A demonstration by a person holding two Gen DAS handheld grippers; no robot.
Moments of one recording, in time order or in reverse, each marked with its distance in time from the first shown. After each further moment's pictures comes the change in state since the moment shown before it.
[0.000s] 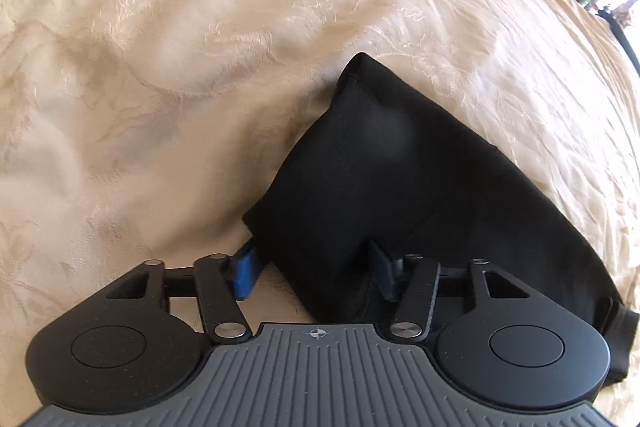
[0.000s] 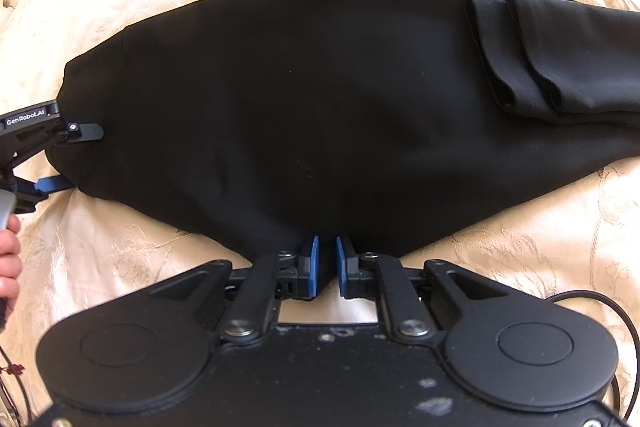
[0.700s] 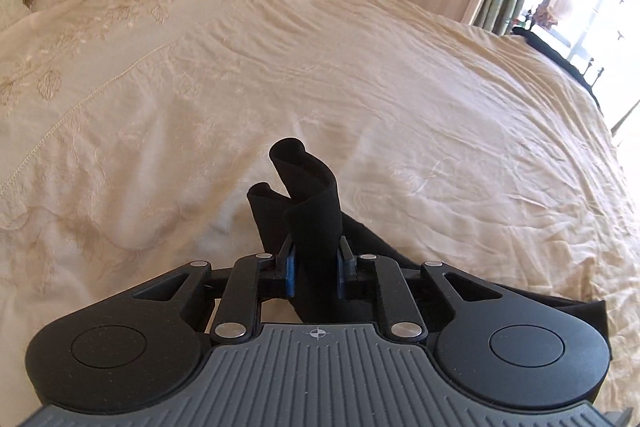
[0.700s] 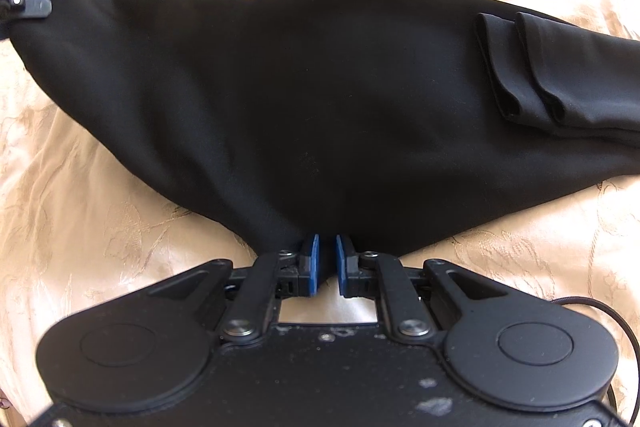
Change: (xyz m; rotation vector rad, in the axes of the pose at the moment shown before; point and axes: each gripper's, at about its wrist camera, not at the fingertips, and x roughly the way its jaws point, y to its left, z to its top) left arm -0.101 -0.106 0.007 0.225 -0.306 -0.043; right arm -0.002 0.007 -0.030 -0.081 -0.077 0.021
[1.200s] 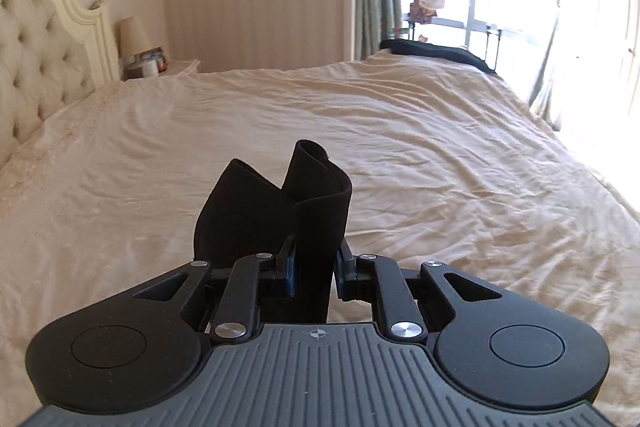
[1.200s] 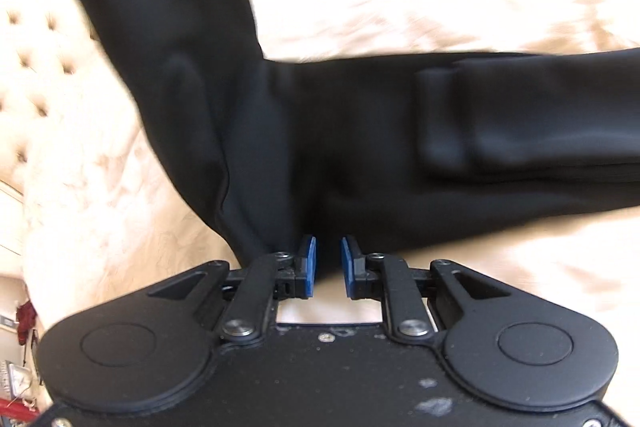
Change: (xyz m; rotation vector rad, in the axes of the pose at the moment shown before) left arm -0.056 -0.276 -0.035 0.364 -0.200 -0.092; right arm -0.075 -0.145 0.007 0.022 -0.090 0.255
